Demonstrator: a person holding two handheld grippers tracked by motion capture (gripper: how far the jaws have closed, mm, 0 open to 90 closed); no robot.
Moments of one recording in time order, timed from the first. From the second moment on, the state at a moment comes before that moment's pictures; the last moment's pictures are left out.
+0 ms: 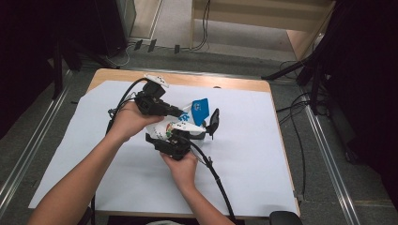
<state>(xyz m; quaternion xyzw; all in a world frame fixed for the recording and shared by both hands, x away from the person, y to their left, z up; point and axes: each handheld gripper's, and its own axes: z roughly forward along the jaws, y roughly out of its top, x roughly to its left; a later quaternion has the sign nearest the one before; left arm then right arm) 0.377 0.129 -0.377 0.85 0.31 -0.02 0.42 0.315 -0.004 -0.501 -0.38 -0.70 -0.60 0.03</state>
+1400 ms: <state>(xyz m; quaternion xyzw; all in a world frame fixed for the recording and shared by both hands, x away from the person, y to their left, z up) 0.378 0.129 -0.380 0.85 0.32 -0.02 0.43 0.316 -0.004 -0.501 -0.39 -0.70 -0.59 0.03</state>
